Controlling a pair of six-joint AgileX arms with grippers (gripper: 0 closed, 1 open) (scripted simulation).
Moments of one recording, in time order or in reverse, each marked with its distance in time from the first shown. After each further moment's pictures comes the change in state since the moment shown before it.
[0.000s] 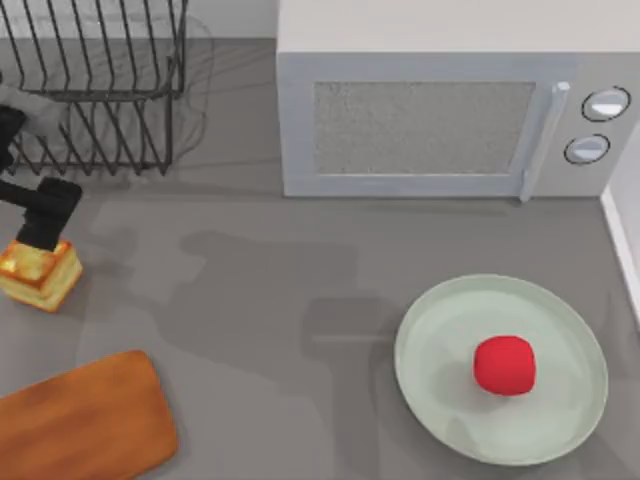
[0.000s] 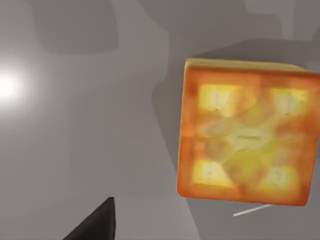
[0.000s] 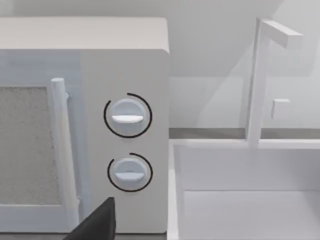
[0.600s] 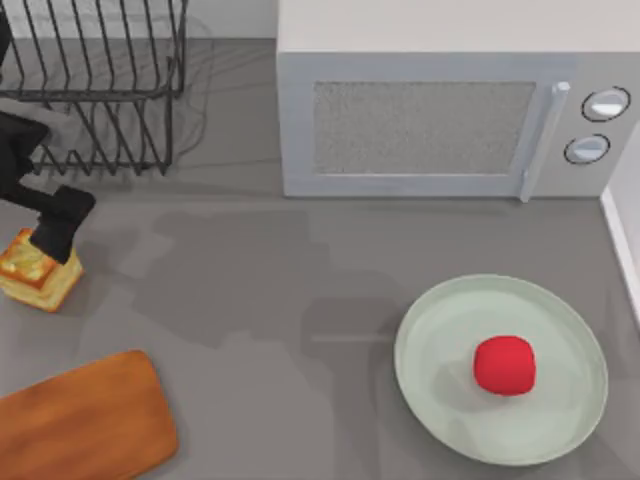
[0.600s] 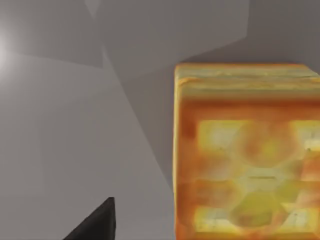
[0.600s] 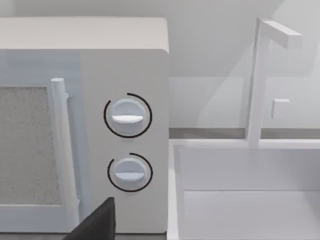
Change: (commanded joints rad) left arm -0.010 0.197 0.146 -0.107 0.008 0.041; right arm 0.000 0.000 0.000 0.000 0.000 0.000
